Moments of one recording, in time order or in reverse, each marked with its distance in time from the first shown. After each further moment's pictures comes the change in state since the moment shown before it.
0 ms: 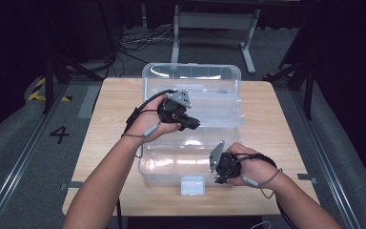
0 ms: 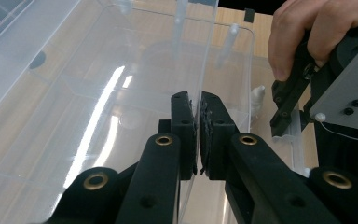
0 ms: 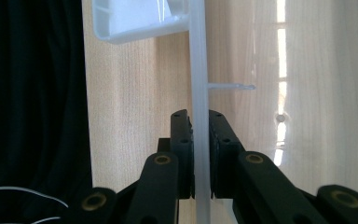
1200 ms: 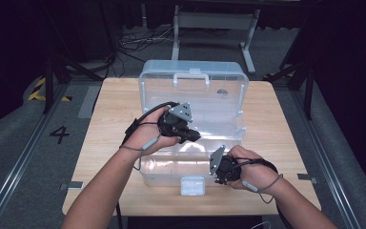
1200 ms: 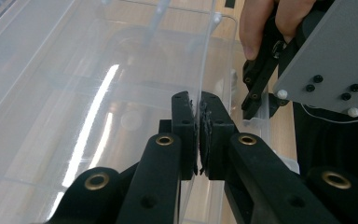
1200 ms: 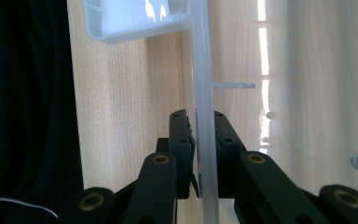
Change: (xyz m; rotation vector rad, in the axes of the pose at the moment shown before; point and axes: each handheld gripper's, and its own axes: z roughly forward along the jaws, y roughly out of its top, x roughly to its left) left arm -0.031 -0.008 0.002 0.034 -0.017 0.024; right arm 0.009 0.000 0.000 0.000 -0.080 -0.003
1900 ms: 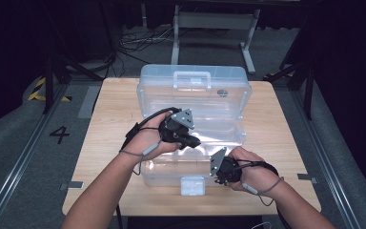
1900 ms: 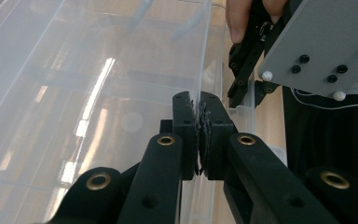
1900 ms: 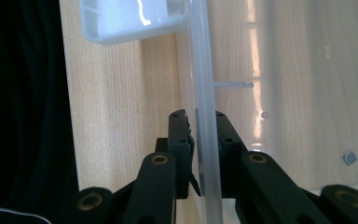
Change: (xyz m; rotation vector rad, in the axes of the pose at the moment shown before) left arm -0.010 -0.003 0.004 0.037 -0.030 0.019; right arm 0.004 -0.001 0.000 -0.011 -0.040 0.007
